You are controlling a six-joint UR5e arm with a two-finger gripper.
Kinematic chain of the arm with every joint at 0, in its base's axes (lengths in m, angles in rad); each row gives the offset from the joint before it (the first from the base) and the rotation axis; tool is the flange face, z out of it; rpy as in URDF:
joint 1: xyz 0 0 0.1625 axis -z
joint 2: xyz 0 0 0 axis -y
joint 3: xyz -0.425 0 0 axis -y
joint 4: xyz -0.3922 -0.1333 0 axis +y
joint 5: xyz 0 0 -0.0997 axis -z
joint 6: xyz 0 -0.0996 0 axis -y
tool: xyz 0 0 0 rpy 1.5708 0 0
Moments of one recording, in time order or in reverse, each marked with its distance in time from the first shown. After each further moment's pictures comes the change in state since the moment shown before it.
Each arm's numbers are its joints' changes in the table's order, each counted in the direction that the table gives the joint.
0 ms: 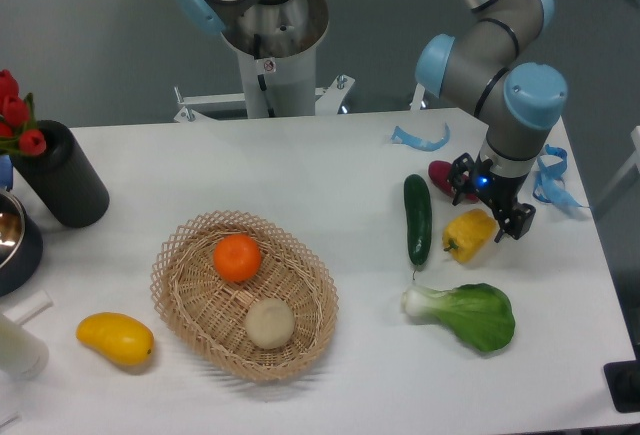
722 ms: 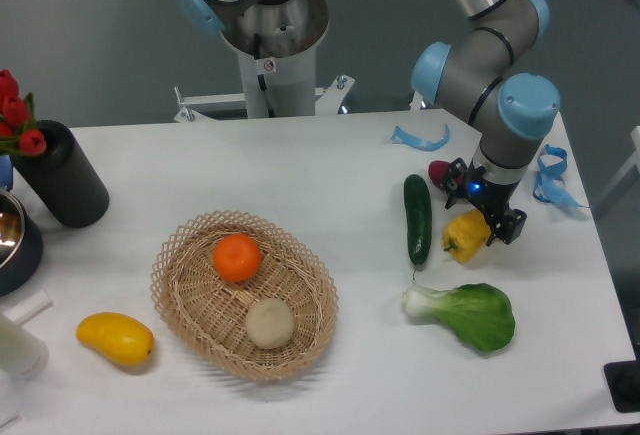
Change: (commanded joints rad) arm 0.011 -0.014 -0.003 -0.015 0.002 -0.003
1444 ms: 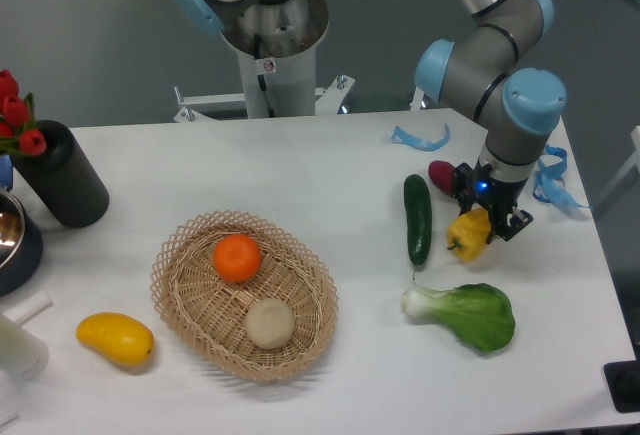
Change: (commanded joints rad) arm -0.017 0.058 0.061 0.008 -0.159 -0.067
